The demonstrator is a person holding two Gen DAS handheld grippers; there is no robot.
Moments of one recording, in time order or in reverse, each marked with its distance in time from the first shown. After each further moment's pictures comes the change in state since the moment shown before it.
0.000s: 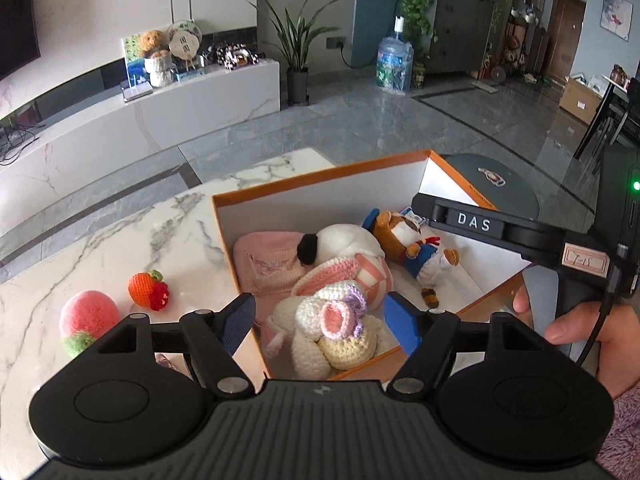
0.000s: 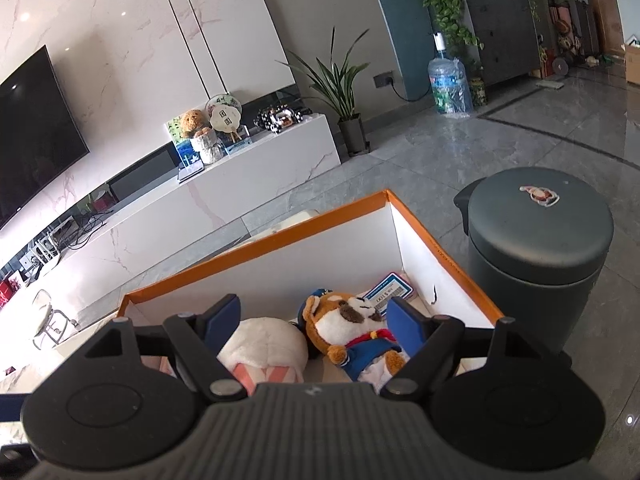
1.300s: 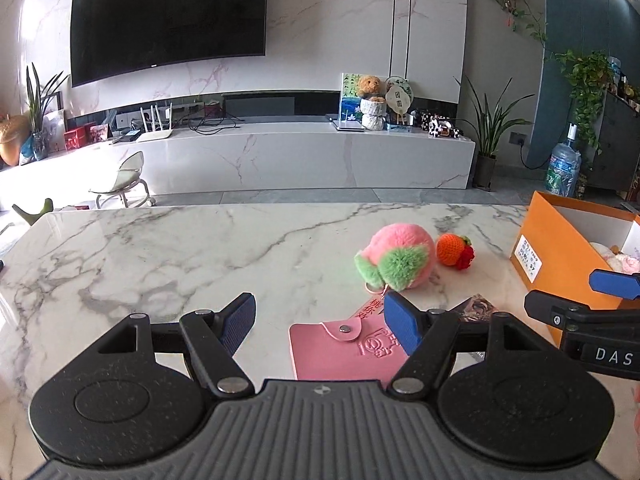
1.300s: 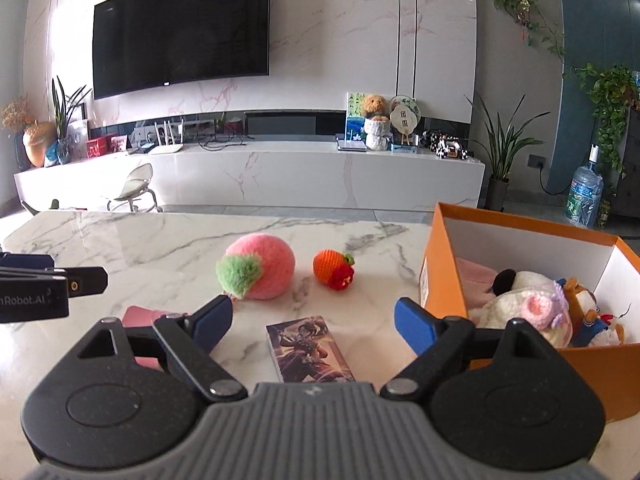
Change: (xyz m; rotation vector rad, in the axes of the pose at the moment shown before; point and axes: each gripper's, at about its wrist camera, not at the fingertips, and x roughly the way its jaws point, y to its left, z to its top) left arm -0.081 0.211 -0.160 -0.306 -0.217 0.407; right arm -0.049 0.223 -0.149 -0.495 0.011 0.234
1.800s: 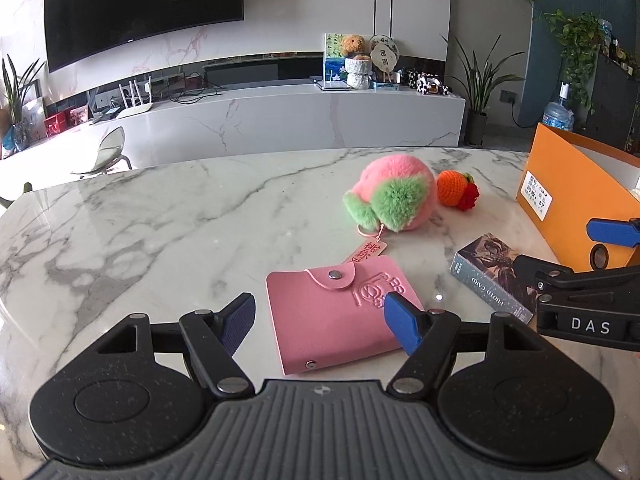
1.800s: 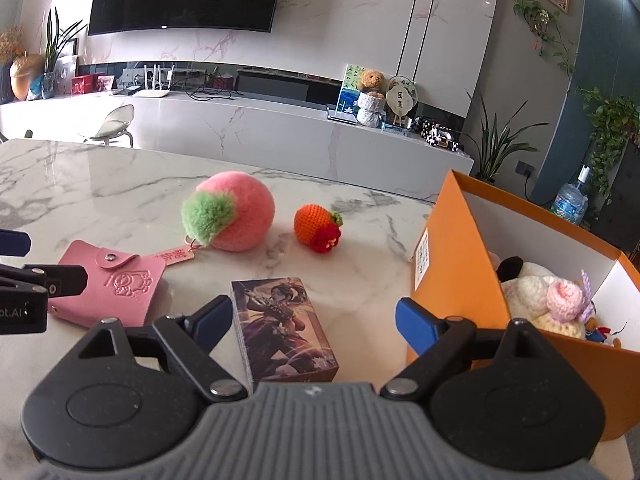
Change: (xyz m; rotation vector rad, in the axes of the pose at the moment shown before) left arm 0.037 -0.008 -0.035 0.054 0.097 -0.031; right arm 0.051 0.014 -0.019 -0.159 0.069 -0.096
